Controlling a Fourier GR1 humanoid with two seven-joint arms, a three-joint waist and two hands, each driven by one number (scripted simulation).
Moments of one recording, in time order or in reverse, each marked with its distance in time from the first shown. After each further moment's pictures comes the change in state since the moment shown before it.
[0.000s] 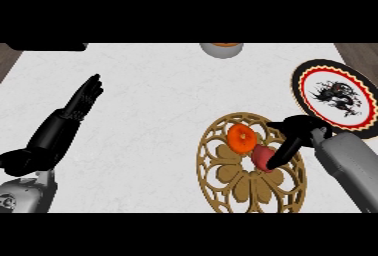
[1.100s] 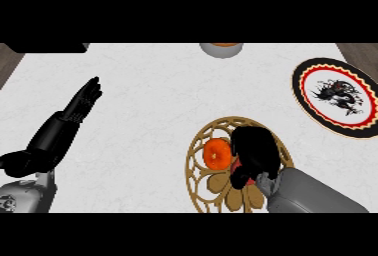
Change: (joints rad) left arm 0.016 -0.010 0.015 0.010 -0.009 -0.019 -0.010; right arm -0.033 0.071 0.451 -0.400 1.042 -0.458 -0.003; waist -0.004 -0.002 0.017
